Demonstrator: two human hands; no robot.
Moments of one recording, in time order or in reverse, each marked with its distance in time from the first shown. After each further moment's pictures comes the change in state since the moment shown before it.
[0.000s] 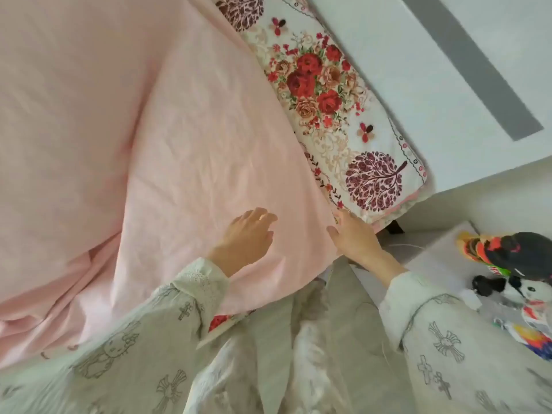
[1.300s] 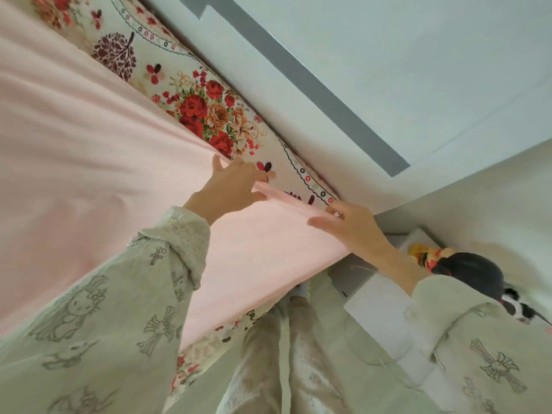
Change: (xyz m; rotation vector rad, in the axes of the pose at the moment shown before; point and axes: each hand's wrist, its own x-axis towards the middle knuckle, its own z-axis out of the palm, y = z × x) left_hand 0.241 0.197 -0.094 0.388 -0.087 0.097; right_hand 0.063 0.166 -0.169 0.686 0.061 -0.058
